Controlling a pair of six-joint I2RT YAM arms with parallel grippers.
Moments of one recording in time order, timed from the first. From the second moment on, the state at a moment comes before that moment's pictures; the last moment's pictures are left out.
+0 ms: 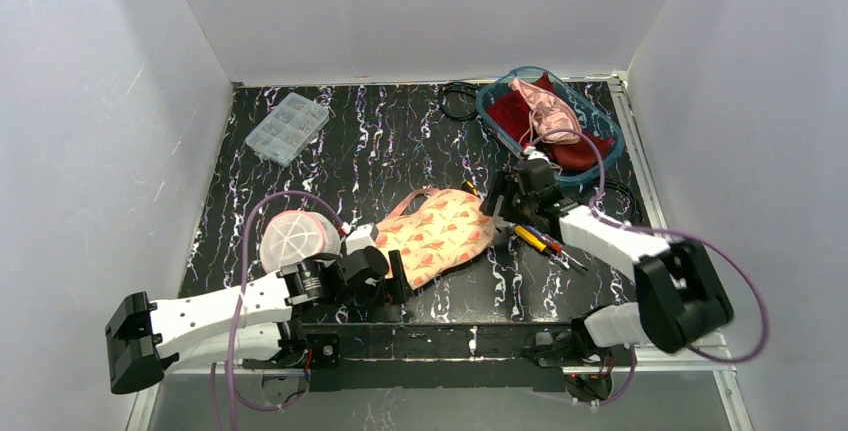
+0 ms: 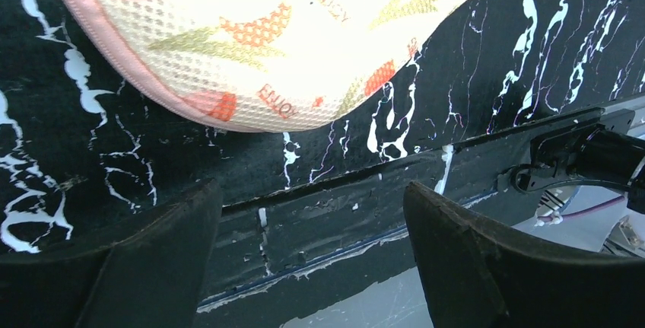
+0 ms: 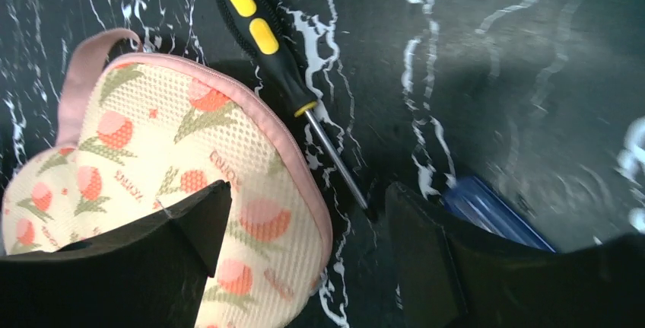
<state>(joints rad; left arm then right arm) -1.15 0.88 0.55 -0.63 -0.23 -1.17 0.50 1.29 0.67 -0.13 0.05 0.63</state>
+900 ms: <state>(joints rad) -0.89 1.37 0.72 -0.52 -0.22 -0.95 0.50 1.09 0.37 -0.01 -0.20 0.72</state>
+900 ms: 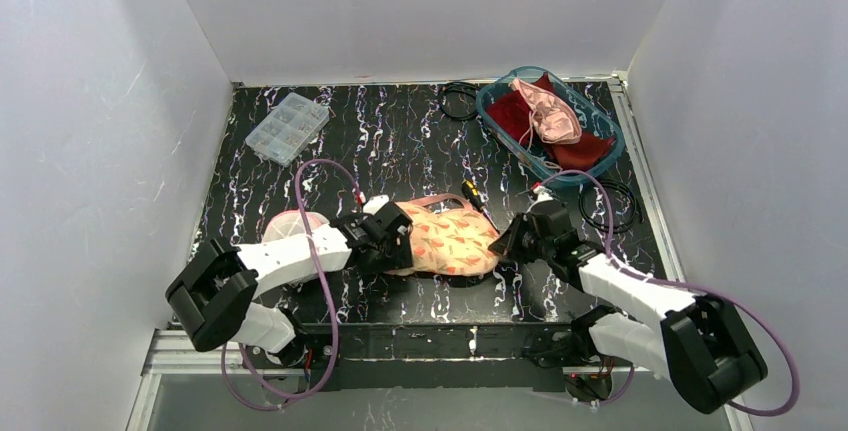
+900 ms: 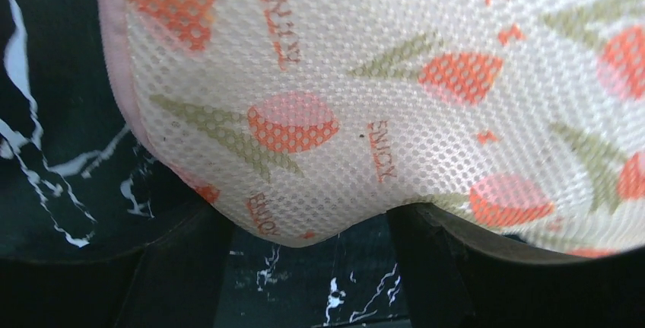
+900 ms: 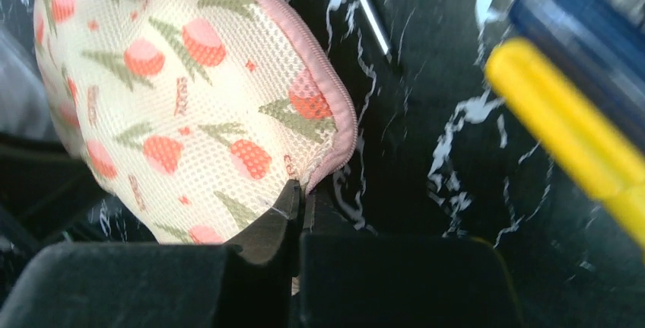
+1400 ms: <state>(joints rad) -0.71 1.37 0.84 -0.54 -0.20 -0.83 0.77 0.95 0.25 0.08 -0.10 0.99</state>
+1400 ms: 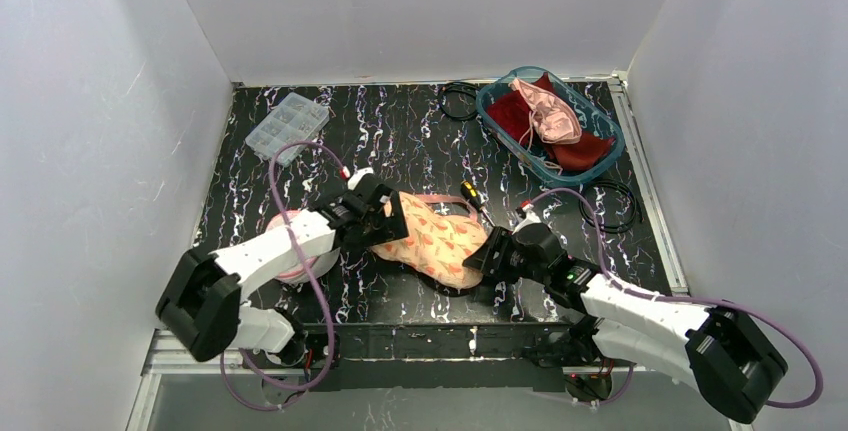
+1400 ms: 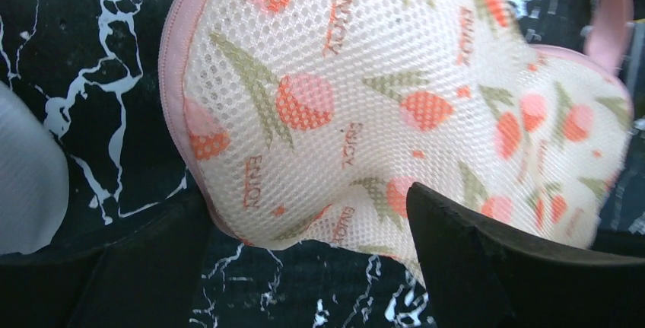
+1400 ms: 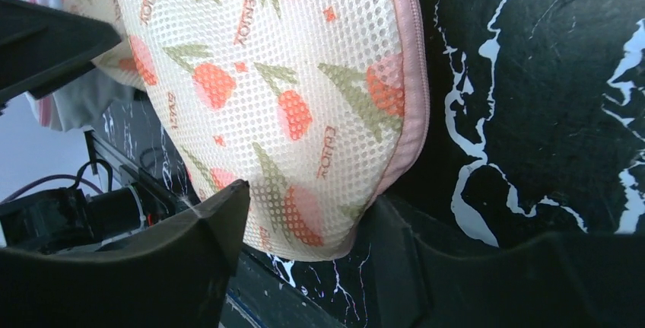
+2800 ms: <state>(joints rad) -1.05 0.99 0.32 -0.08 -0.27 -1.42 1.03 0.91 0.15 0.22 0.22 1.17</state>
